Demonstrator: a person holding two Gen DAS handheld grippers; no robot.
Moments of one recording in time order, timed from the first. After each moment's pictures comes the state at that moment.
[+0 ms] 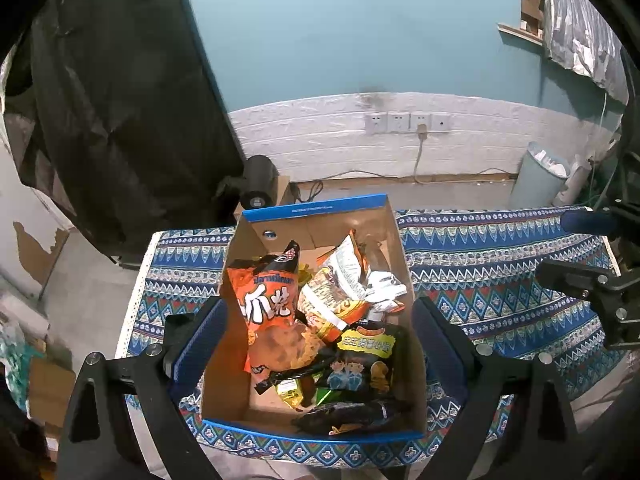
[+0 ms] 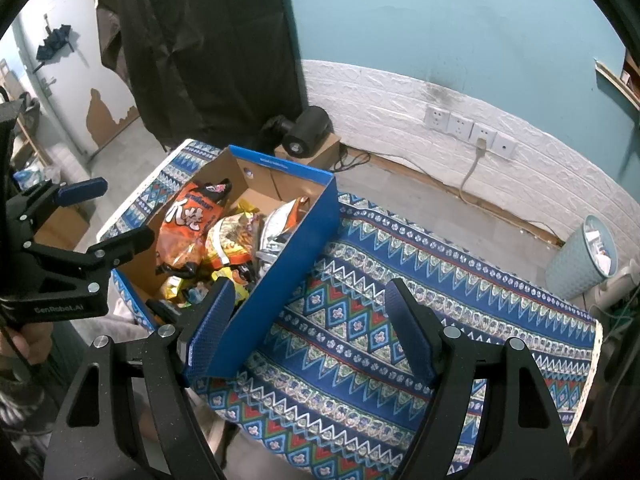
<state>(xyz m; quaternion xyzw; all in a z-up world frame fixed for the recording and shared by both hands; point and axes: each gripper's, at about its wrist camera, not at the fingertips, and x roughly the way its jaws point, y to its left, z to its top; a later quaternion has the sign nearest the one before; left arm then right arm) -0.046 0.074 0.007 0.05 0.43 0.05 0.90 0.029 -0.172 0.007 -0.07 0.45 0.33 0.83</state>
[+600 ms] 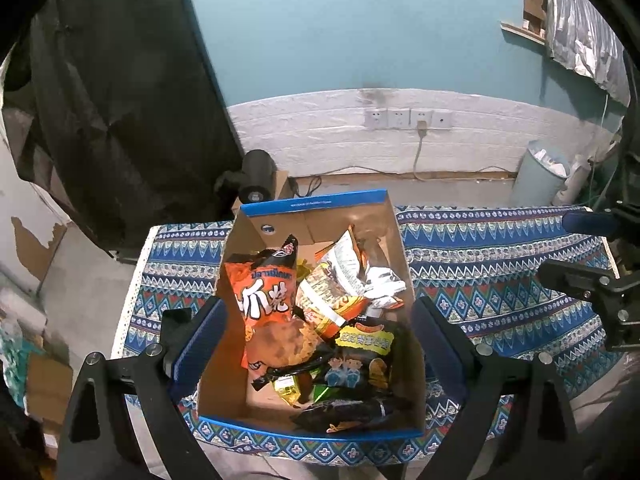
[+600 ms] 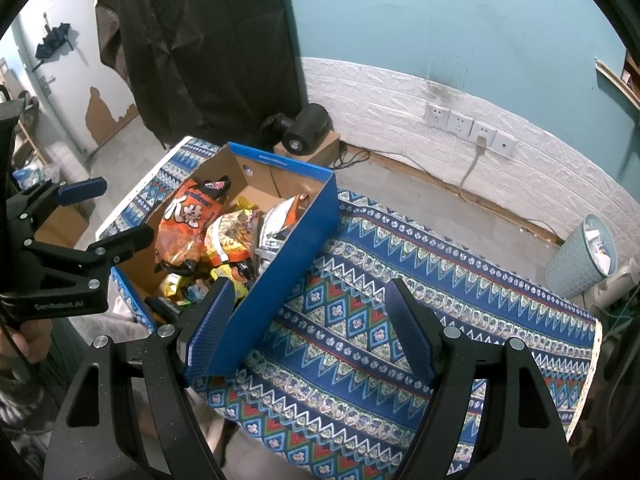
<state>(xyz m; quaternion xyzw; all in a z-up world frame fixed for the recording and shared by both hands) -0.044 0.075 0.003 0.04 0.44 0.04 0.90 0.029 -0.171 0.006 -0.08 0.45 0.33 0.83</state>
